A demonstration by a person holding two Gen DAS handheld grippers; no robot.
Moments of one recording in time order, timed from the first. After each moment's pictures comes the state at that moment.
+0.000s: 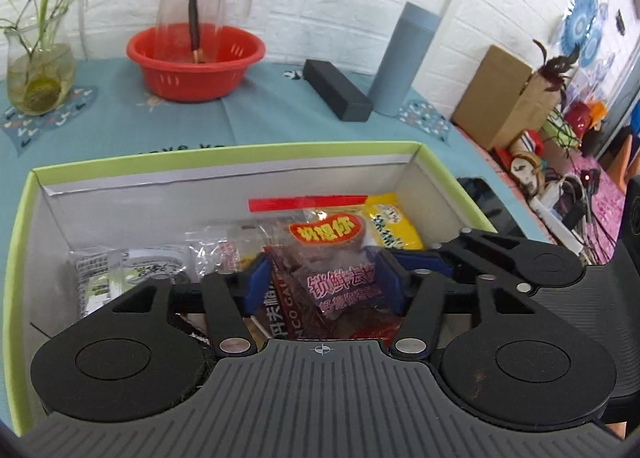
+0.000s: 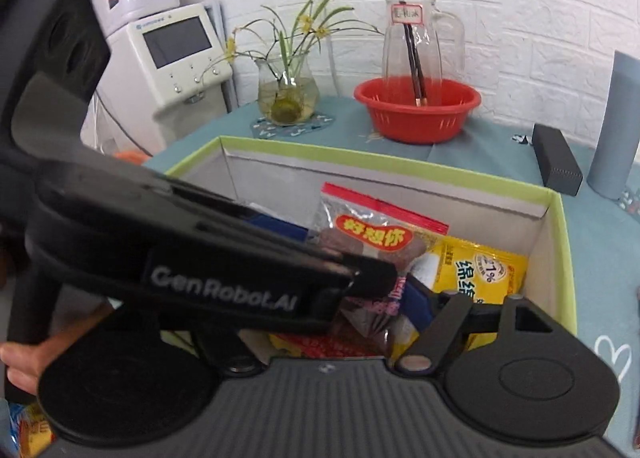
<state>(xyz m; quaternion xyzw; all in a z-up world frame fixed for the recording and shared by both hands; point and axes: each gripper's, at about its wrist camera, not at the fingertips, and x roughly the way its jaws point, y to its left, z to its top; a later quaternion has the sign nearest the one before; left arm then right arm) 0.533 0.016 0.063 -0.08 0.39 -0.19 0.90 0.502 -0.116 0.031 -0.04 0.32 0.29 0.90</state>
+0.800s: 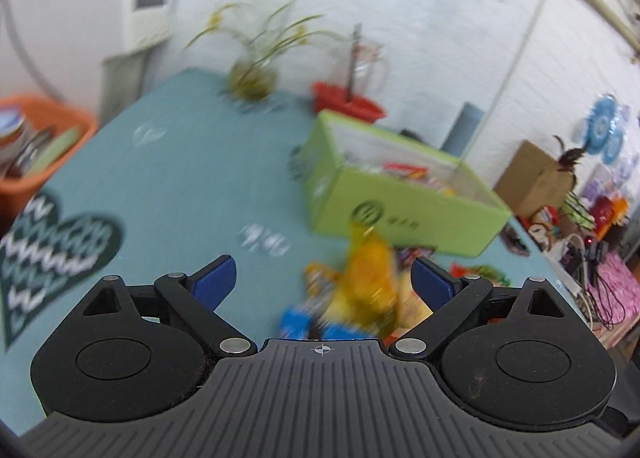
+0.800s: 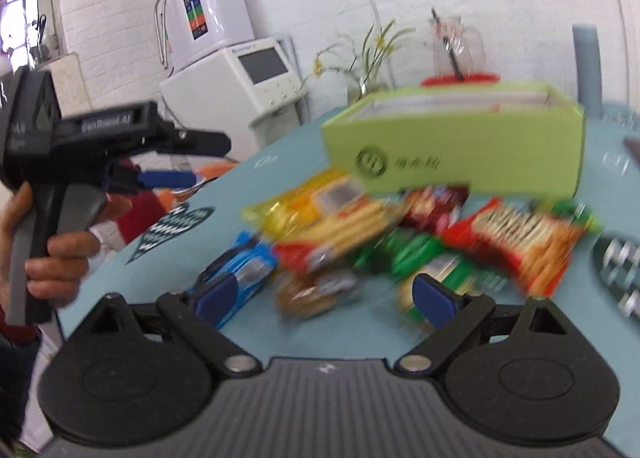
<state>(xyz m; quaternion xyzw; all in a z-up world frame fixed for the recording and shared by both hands) 0.238 0.184 0.064 -0.18 0.29 -0.06 0.94 0.217 -0.104 -0.004 0.08 0.29 0.33 0.89</state>
